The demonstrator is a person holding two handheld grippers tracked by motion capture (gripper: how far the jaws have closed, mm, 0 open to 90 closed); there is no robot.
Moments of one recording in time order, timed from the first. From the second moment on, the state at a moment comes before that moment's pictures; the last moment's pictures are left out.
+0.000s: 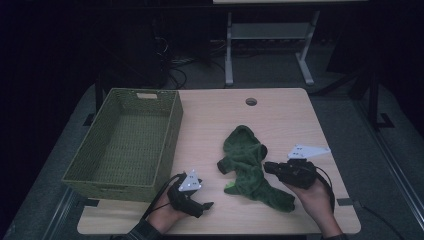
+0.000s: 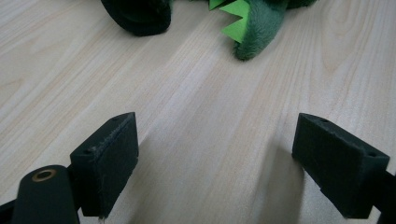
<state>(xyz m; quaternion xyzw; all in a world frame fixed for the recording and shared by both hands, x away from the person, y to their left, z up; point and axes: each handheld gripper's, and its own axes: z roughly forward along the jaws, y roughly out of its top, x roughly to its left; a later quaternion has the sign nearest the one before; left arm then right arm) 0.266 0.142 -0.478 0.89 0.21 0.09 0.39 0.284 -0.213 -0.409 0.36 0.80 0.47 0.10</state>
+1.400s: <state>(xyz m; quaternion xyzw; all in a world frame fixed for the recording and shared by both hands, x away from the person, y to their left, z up) 0.266 0.142 -0.477 0.90 0.21 0.09 0.38 0.276 -0.221 -0.438 0.37 0.83 0.41 0.09</state>
